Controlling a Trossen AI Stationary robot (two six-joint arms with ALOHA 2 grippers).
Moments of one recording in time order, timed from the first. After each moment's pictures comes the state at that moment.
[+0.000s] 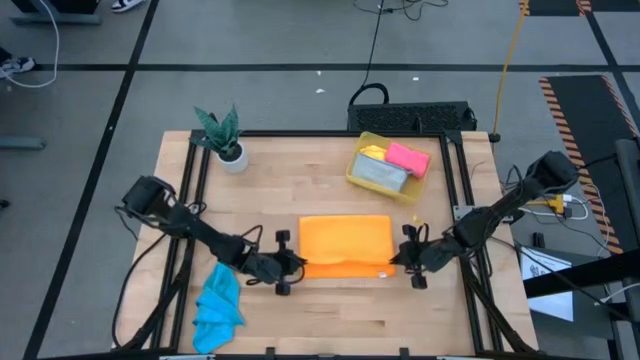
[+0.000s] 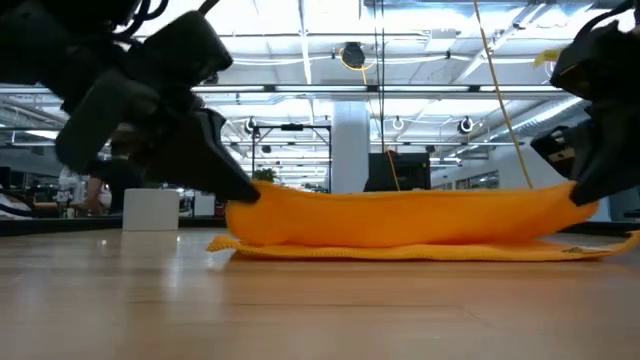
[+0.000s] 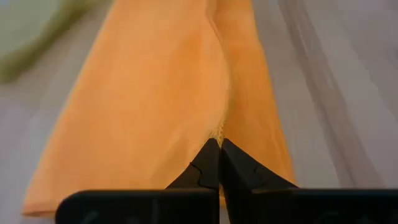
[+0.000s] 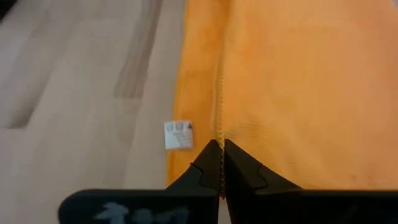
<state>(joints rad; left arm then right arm) -0.46 1.73 0.69 0.35 -0.47 -0.14 0.59 1.13 0.28 0.05 0.31 0.44</state>
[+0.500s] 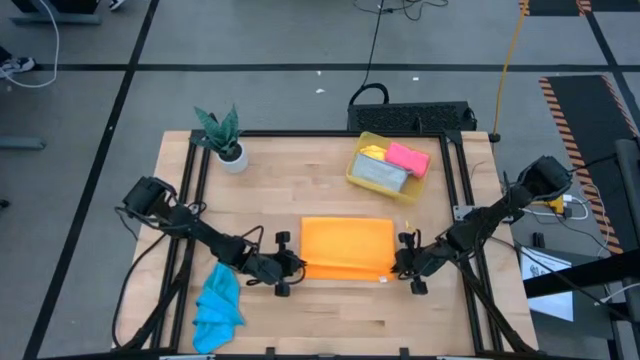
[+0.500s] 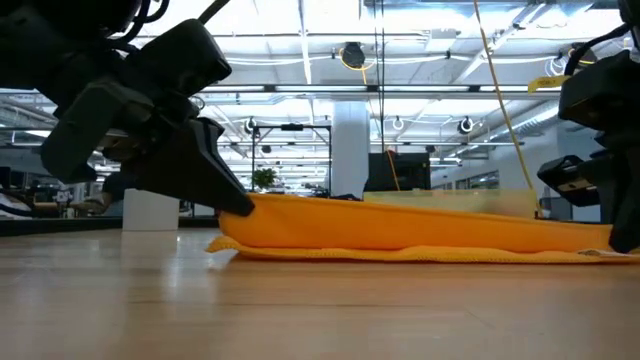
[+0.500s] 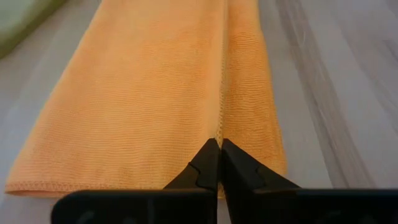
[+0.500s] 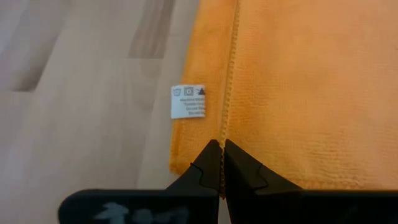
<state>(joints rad) -0.47 1.75 0.69 0.34 -0.44 -0.18 0.59 1.29 0.28 0.14 0.18 0.46</state>
